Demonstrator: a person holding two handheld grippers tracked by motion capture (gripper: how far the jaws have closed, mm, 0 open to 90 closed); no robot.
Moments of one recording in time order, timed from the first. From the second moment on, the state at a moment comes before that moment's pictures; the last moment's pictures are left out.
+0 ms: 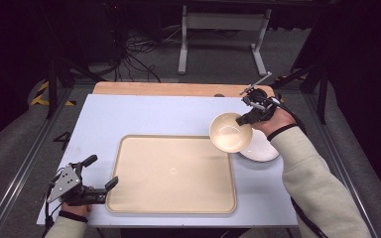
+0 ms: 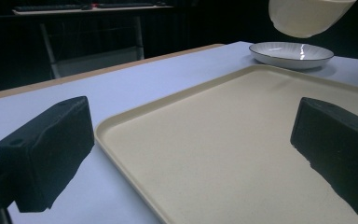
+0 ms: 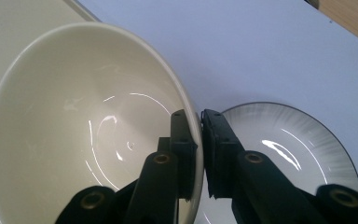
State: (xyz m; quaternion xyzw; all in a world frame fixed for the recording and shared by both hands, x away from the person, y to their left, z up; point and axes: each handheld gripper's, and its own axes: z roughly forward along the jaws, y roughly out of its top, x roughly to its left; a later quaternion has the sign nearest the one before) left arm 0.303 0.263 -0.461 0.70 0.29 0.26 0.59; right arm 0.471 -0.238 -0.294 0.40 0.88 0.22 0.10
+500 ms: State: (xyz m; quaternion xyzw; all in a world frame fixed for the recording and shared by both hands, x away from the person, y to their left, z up) left arm 0.303 0.263 -0.461 0.70 0.29 0.26 0.59; right arm 0.462 -0.197 -0.287 0.37 0.90 0.23 0.08
